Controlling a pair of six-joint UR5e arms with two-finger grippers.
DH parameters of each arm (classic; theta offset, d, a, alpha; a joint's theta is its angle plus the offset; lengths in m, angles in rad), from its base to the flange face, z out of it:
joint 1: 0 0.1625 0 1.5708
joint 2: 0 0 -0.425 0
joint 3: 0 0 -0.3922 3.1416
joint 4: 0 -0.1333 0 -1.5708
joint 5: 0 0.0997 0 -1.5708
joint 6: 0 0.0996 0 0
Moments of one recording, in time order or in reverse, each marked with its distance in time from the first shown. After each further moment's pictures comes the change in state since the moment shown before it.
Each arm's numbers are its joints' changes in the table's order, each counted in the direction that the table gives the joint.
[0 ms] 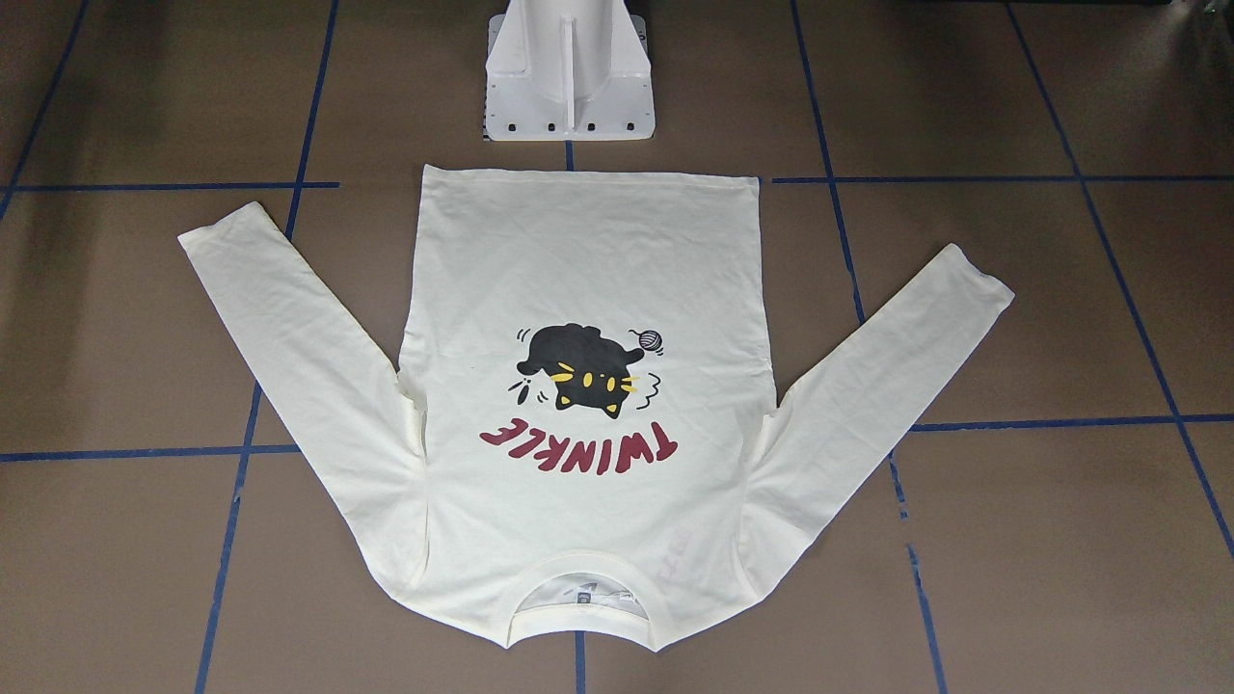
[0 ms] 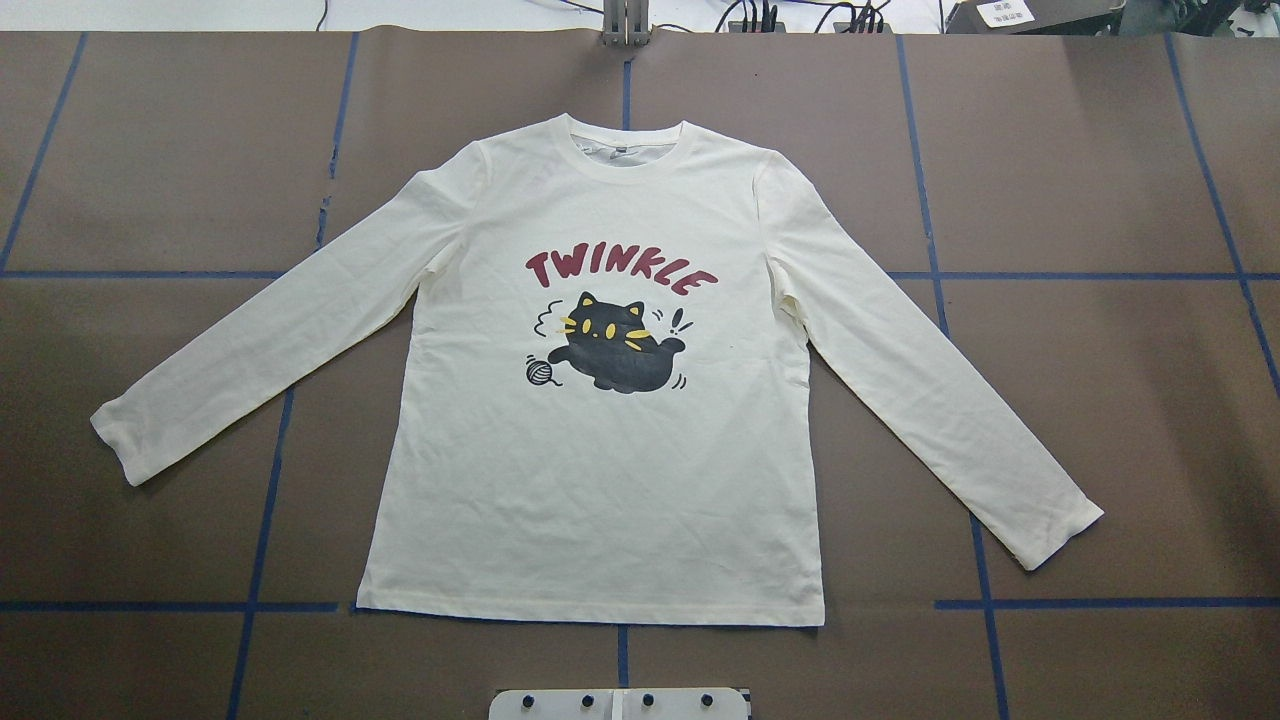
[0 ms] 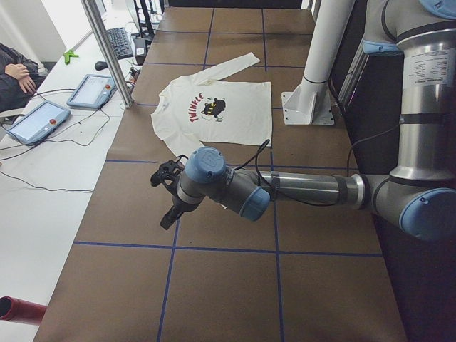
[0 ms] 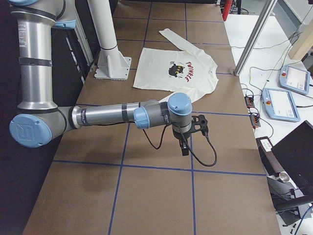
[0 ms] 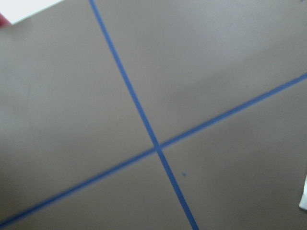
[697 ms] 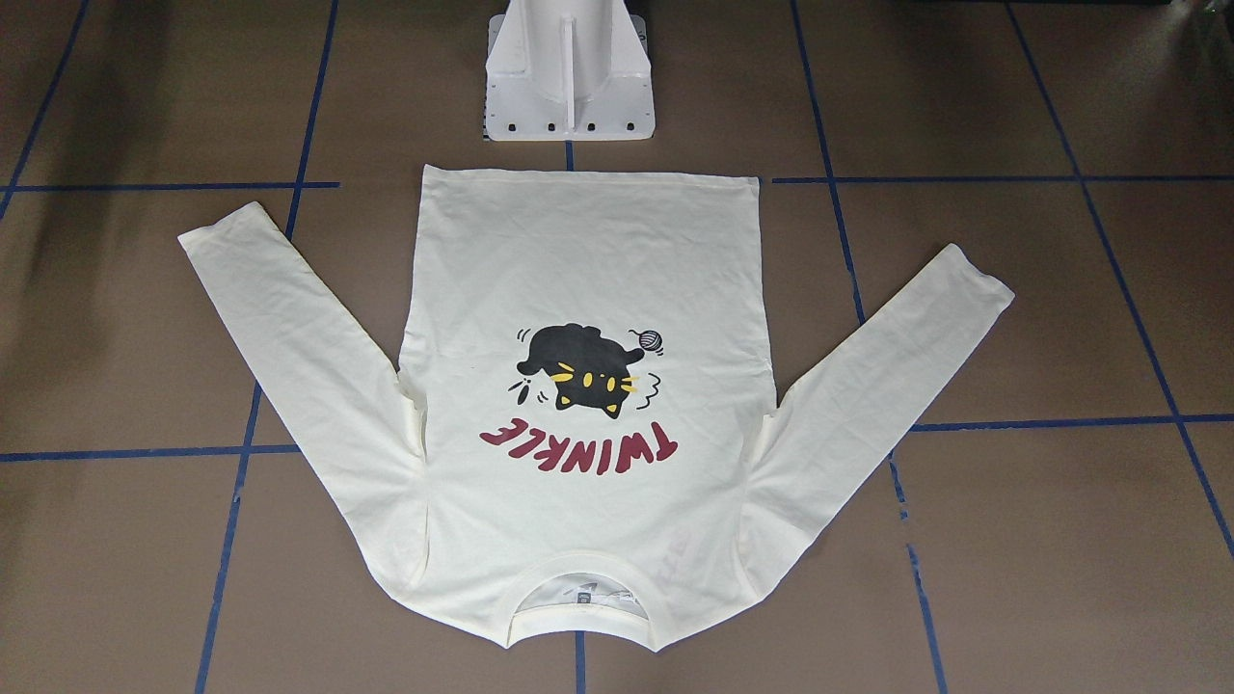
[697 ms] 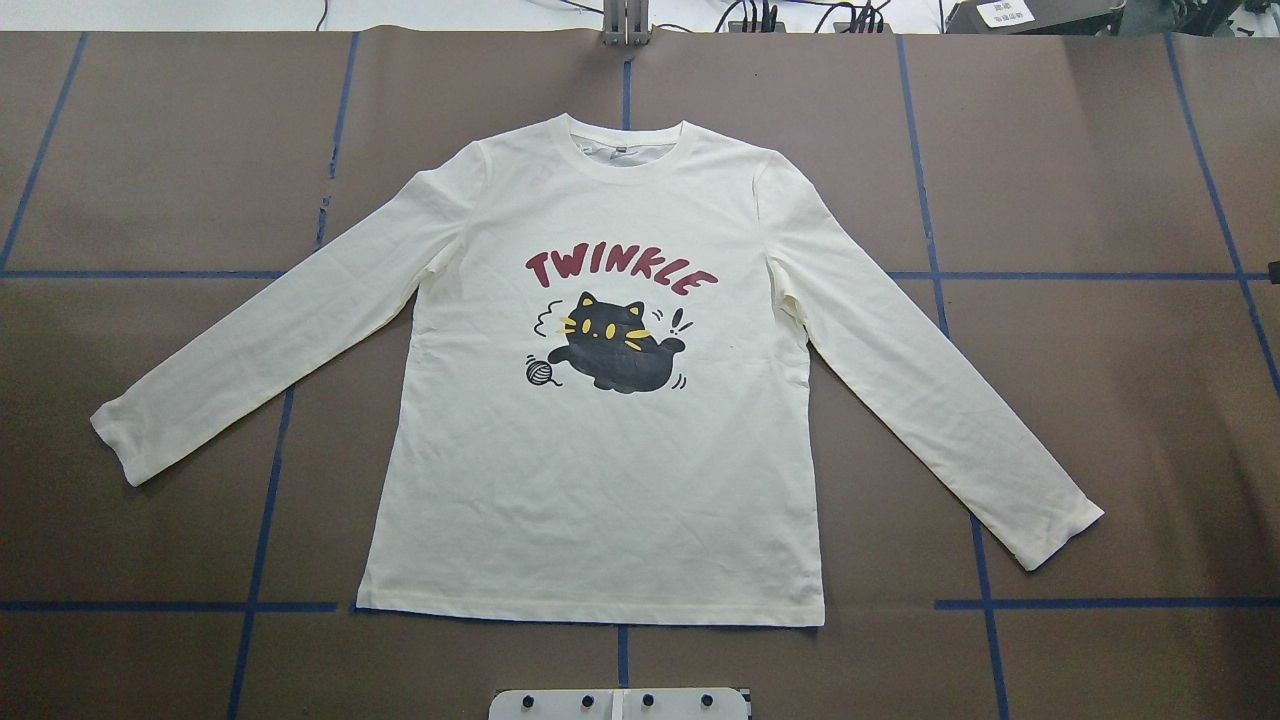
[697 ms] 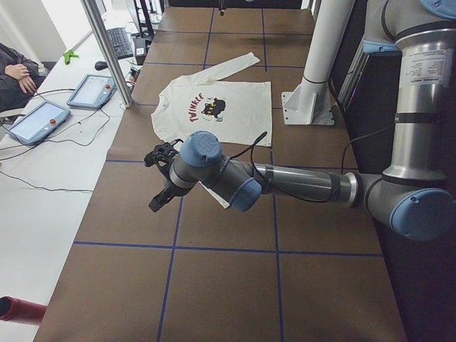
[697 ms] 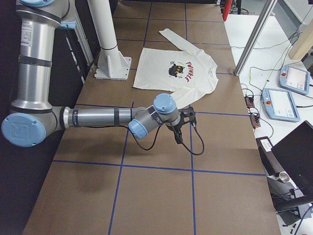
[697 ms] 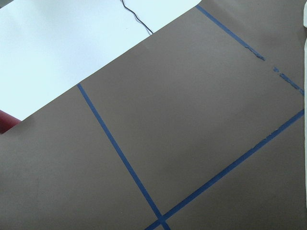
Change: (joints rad) left arm 0.002 -0.031 -0.013 0.033 -0.002 -0.001; right arm -0.241 -0.133 0.003 -0.569 -0.024 0.523
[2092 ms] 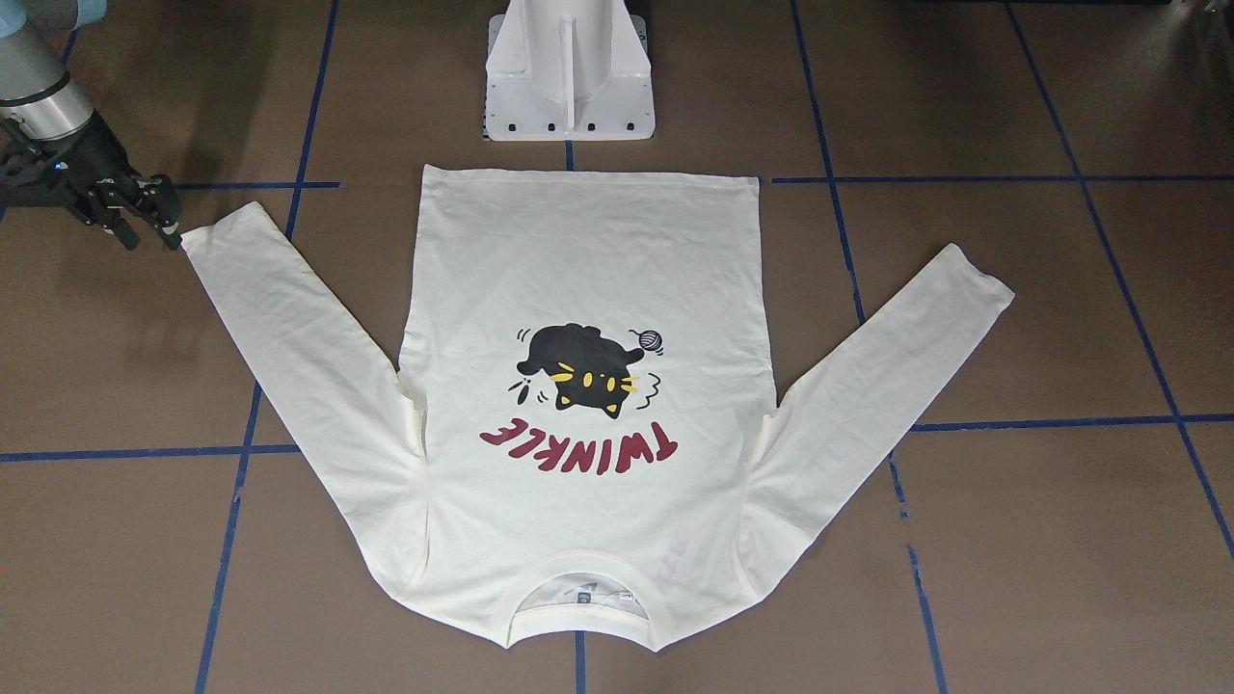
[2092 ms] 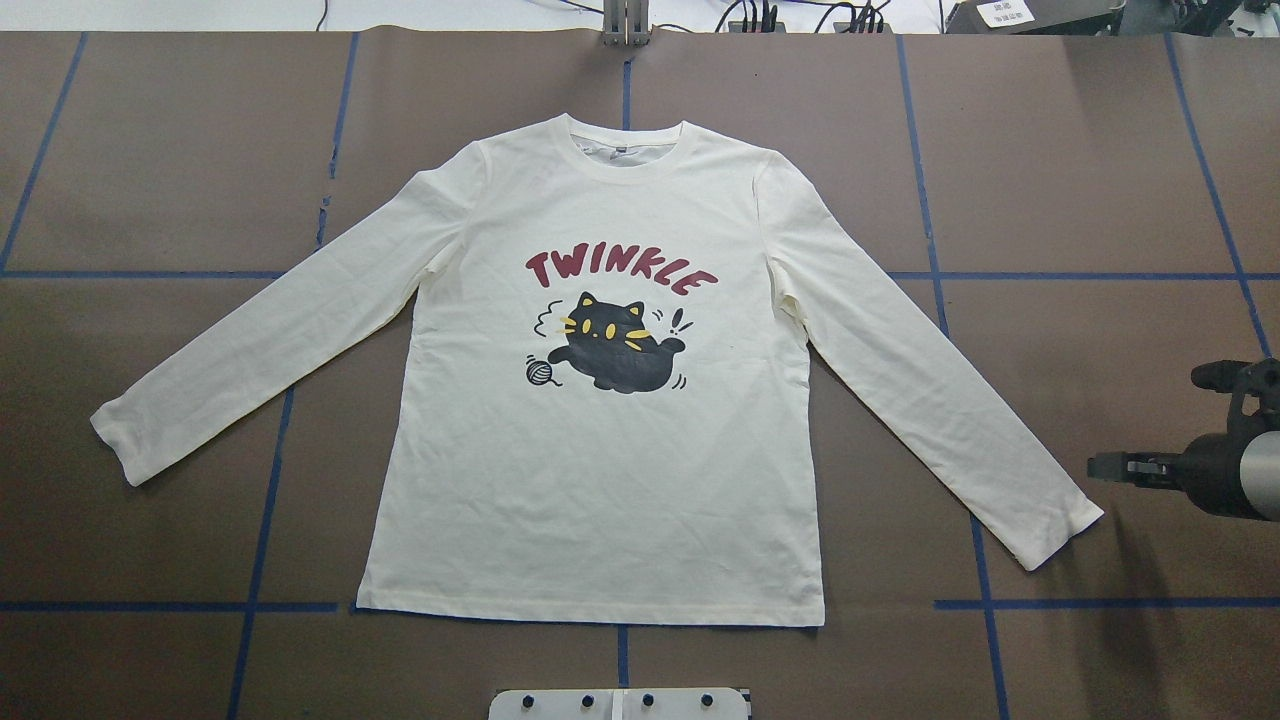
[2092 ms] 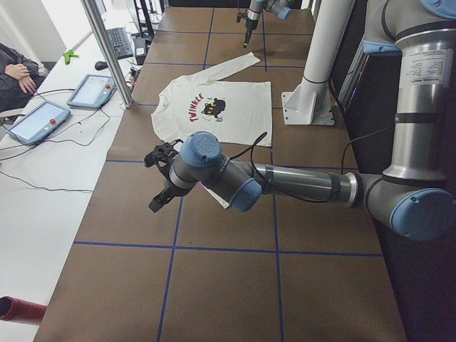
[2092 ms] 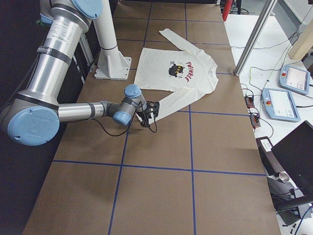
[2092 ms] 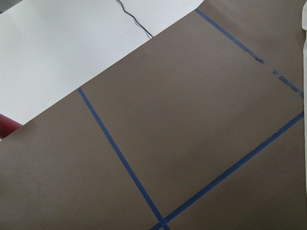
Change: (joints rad) left arm -0.001 0.001 0.002 0.002 0.000 0.002; right arm -0.718 -0.228 0.197 -0.142 -0.527 0.720
